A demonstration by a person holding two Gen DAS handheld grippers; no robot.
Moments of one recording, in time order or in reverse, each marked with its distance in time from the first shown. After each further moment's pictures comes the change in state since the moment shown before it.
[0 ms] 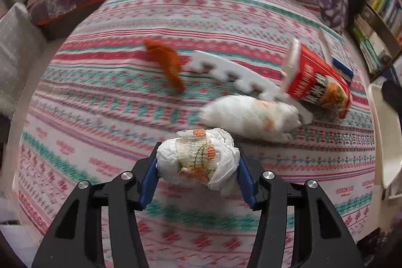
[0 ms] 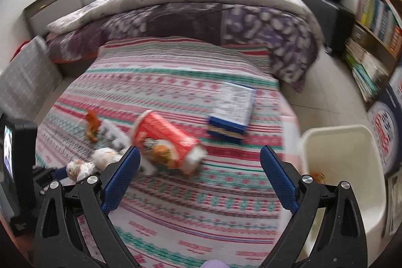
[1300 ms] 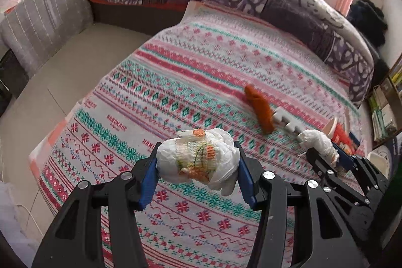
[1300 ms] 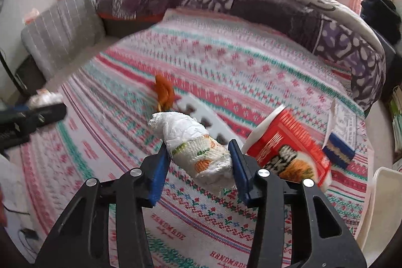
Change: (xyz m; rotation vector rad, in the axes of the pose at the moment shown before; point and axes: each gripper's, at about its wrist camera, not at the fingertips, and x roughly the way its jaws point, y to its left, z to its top) left arm -0.064 0.098 -0.006 -0.288 -0.169 0.036; right arm 0.038 0.104 -0.004 -0.210 0.028 0.160
